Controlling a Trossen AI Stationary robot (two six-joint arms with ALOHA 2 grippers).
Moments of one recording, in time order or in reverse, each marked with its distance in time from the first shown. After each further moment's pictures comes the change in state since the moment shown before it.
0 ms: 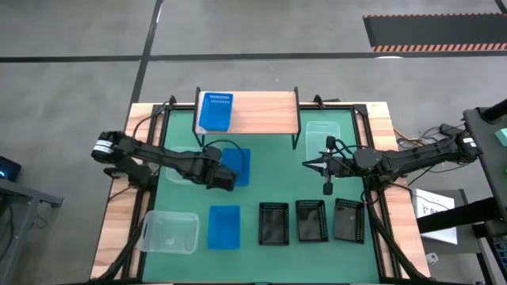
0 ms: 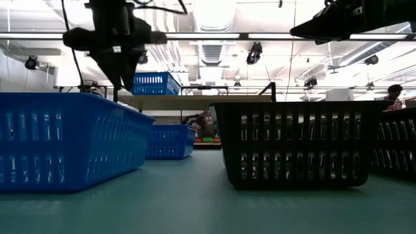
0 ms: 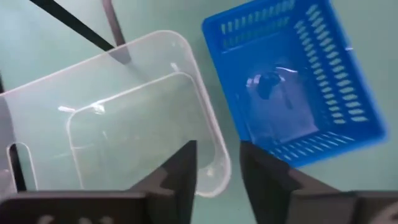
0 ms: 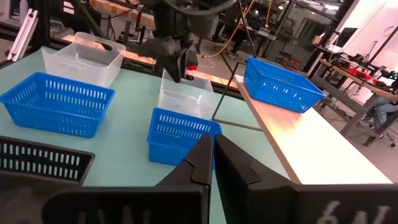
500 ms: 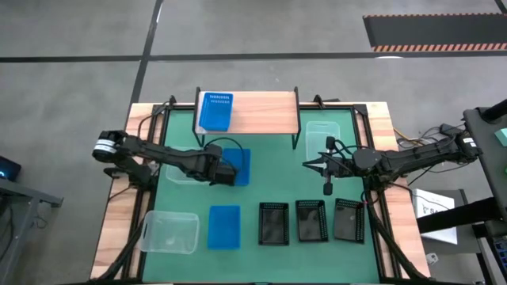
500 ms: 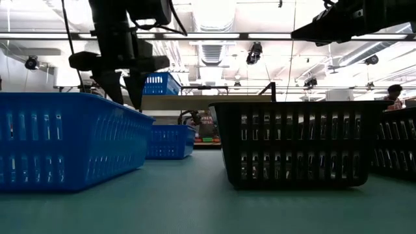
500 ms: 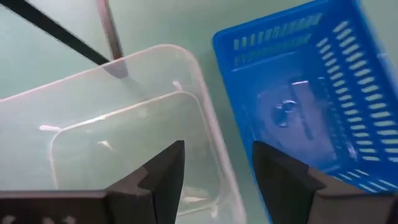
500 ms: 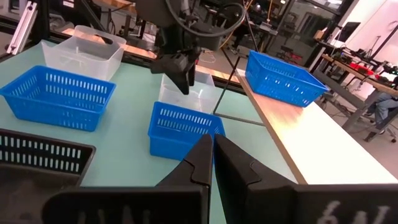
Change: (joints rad) left arm 0.069 -0.001 -0.137 0.172 -0.048 0.037; right arm 0.000 0.000 0.000 -0.024 0.002 0.007
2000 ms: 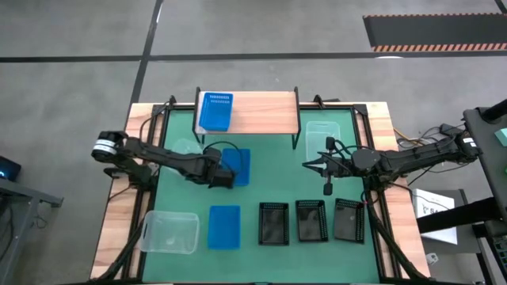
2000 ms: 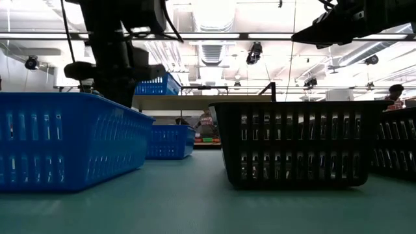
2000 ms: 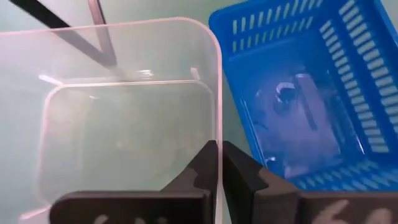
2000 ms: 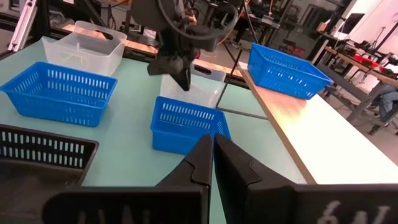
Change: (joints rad) left arm -0.032 -0.013 -0.072 0.076 0.006 -0.010; right arm 0.000 0.001 0.000 -0.025 0.001 0.028
